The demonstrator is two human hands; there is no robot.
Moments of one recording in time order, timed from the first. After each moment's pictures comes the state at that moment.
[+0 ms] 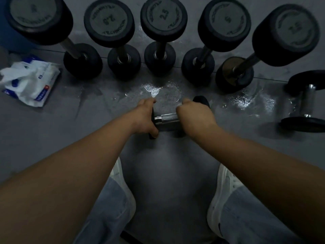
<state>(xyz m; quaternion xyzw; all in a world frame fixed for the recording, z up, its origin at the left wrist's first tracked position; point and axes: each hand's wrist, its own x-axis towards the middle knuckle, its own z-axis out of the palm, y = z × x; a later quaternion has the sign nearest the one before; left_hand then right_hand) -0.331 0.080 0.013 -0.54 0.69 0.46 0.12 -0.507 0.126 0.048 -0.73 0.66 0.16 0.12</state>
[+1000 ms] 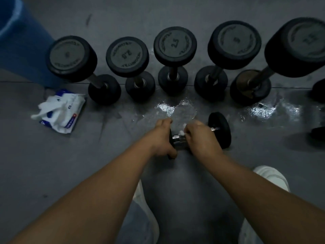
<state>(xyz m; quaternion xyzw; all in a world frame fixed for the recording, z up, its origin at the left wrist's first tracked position) -0.329 0.081 0.016 -0.52 0.72 0.44 0.14 -0.483 0.134 0.016 -0.62 0.72 -0.10 0.29</state>
